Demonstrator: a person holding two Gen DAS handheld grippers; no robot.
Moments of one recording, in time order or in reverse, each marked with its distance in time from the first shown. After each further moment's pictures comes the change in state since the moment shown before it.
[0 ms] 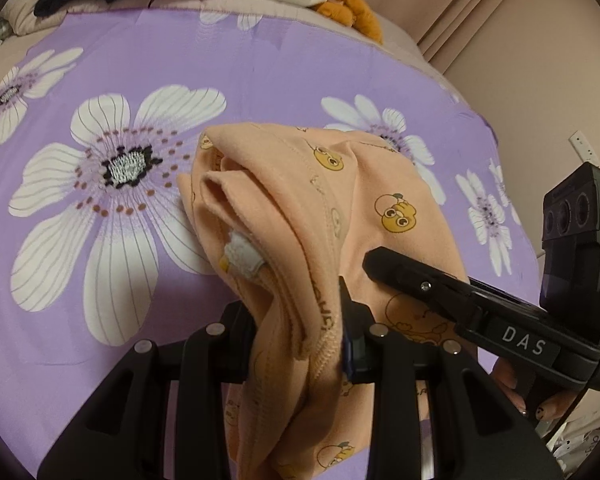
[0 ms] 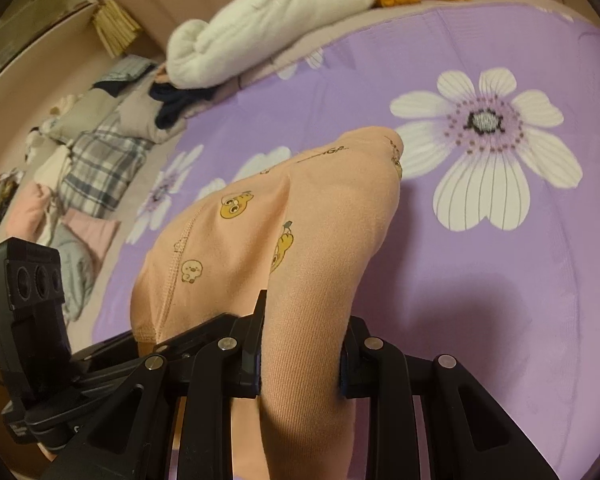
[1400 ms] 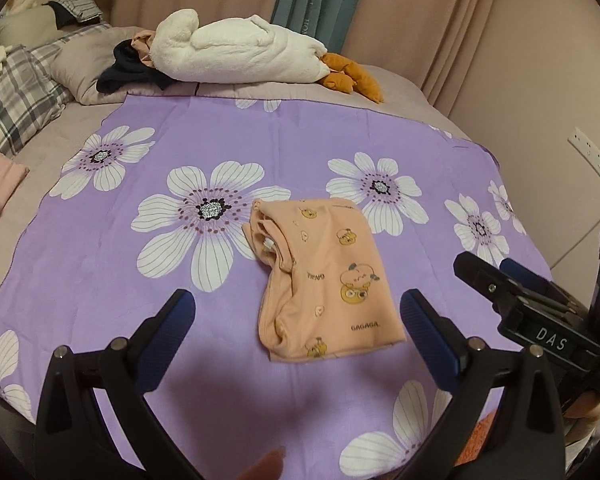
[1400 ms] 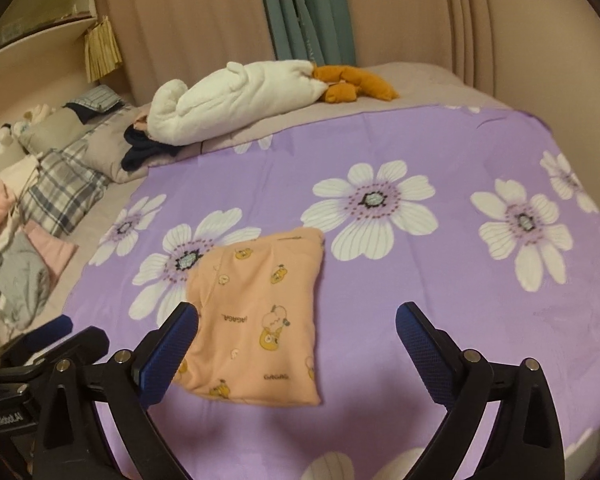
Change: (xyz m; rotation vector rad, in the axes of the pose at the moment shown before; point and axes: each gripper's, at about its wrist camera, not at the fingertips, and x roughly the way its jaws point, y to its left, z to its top) left arm -0.150 -0.050 -0.064 0.080 -0.235 0.178; right arm -0.136 0.048 -0.049 -0.073 -0.290 -0.344
